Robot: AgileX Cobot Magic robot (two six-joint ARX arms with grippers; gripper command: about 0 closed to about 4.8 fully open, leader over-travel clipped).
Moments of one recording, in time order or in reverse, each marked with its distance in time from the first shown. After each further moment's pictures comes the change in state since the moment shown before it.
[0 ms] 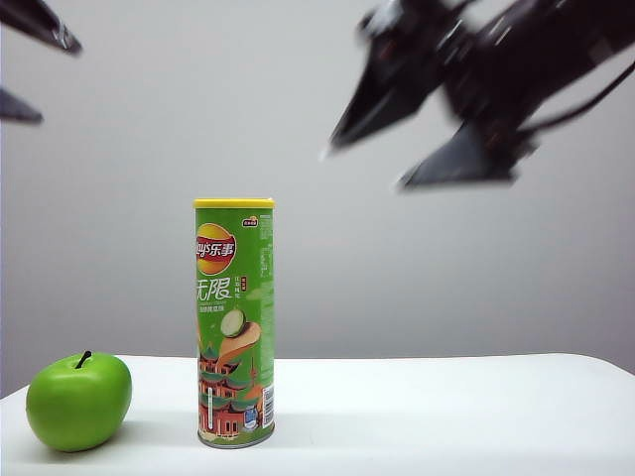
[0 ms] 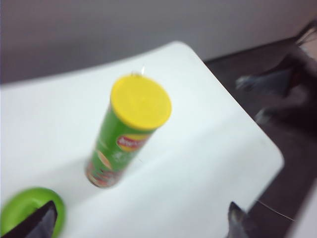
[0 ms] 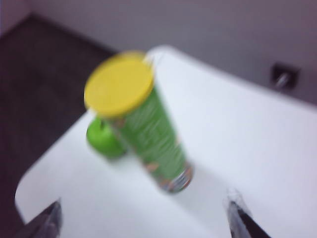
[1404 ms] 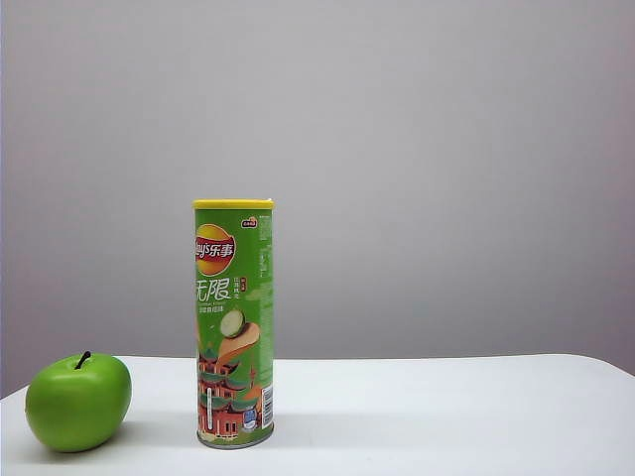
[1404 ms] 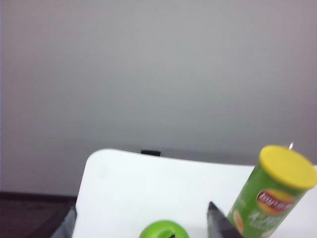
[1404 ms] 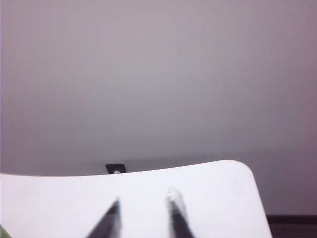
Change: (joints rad) left arm 0.001 -0.812 -0.516 0.296 -0.639 -0.302; right arm -0.378 -0.968 -0.441 -0.150 0.322 -0.022
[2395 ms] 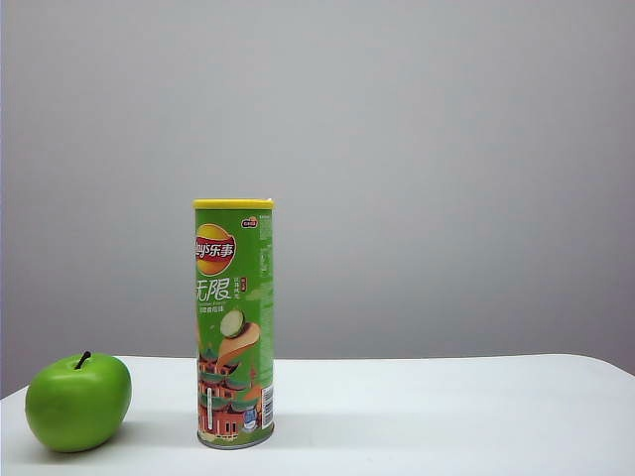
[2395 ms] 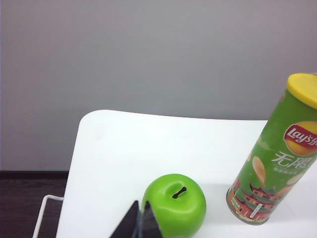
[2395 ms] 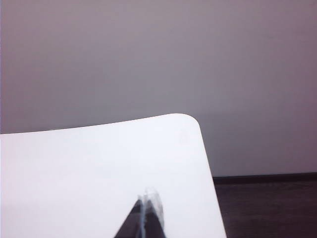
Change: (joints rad) left arm 0.000 0.000 -0.238 0.145 0.045 0.073; right arm -0.106 -0.082 -0.212 0.007 0.049 -0.084
